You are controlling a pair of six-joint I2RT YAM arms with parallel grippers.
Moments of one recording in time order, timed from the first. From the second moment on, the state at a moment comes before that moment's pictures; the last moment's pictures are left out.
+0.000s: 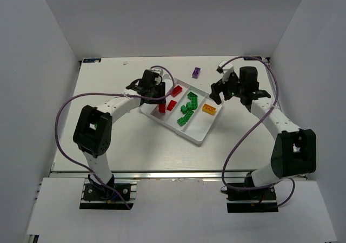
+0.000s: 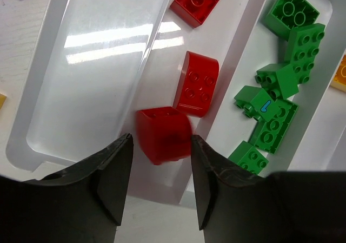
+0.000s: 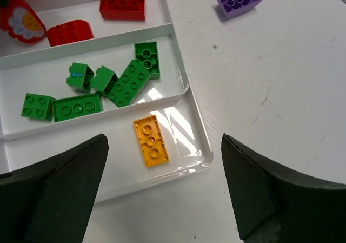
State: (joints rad) left arm -0.48 1.83 1.34 -0.35 -0.01 -0.34; right arm 0.21 1.47 1.08 -0.17 -0.47 -0.39
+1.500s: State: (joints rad) left arm -0.22 1.22 0.94 -0.48 -0.23 -0.40; right arm 0.28 1.55 1.15 -0.30 -0.97 -0.49
